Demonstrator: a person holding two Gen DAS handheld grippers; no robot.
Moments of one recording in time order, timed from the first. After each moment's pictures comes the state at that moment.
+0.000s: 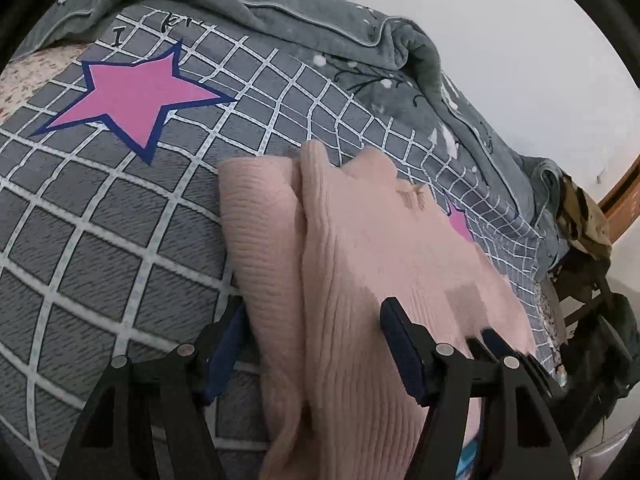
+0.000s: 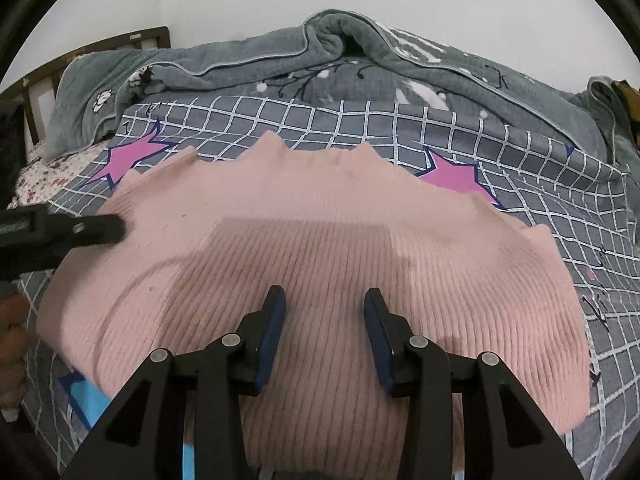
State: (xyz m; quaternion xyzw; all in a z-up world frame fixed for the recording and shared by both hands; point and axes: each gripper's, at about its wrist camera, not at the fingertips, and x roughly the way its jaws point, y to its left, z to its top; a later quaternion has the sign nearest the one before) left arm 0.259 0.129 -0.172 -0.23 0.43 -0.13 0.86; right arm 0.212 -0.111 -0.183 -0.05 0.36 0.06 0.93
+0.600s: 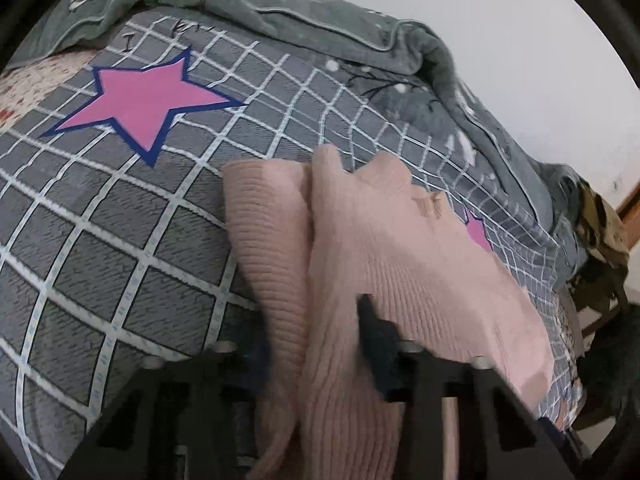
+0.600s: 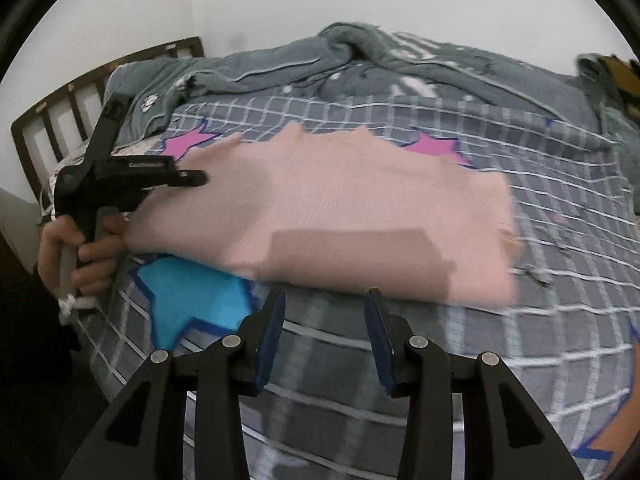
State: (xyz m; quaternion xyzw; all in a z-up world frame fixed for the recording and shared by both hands) left arm 0.261 0.122 -0.174 -0.24 0.43 -0.10 0.87; right arm 0.109 -0.181 -0.165 -0.02 0.37 0.12 0.92
